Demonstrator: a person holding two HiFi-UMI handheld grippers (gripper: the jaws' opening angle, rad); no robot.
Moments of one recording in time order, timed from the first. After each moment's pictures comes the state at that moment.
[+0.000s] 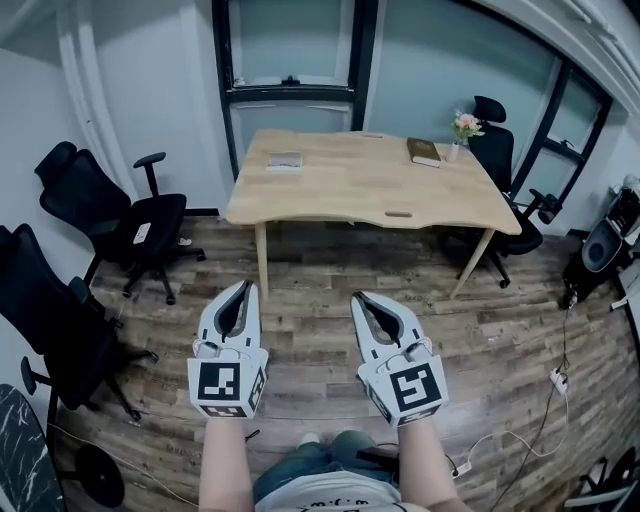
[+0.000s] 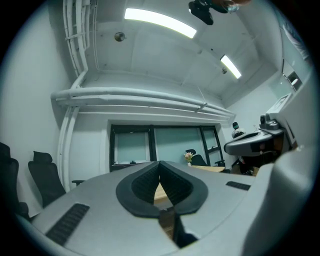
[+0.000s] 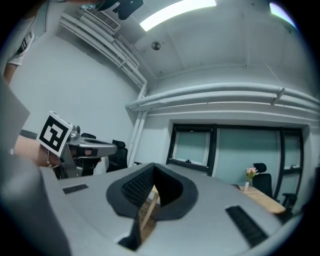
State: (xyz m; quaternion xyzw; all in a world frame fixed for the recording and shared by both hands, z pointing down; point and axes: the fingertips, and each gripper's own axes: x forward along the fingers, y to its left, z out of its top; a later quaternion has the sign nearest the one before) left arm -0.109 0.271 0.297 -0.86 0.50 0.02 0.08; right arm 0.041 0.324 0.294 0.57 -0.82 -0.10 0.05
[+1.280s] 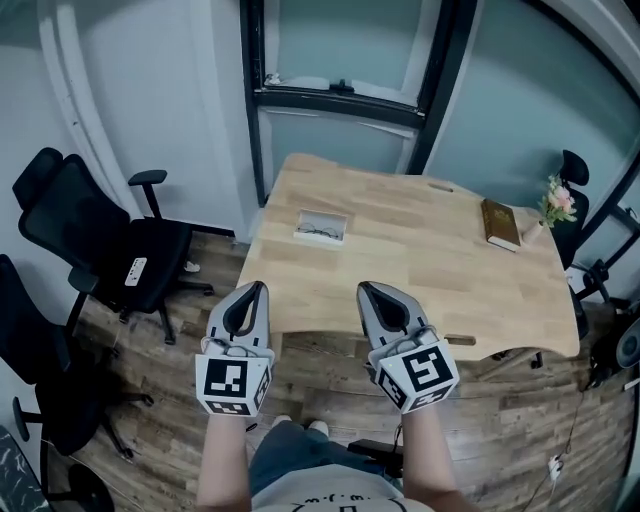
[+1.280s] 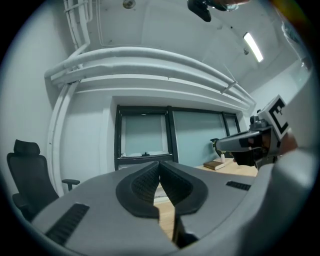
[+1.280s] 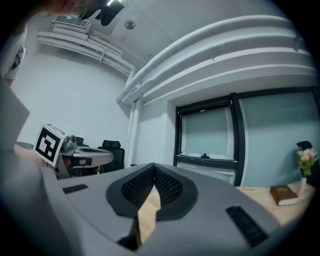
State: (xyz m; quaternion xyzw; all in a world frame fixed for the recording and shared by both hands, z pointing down) left arm -0.089 -0.224 0.333 -0.83 0.55 -0.01 0.04; right arm 0.065 -0.211 0.318 0.49 -0.87 -0.03 0.04
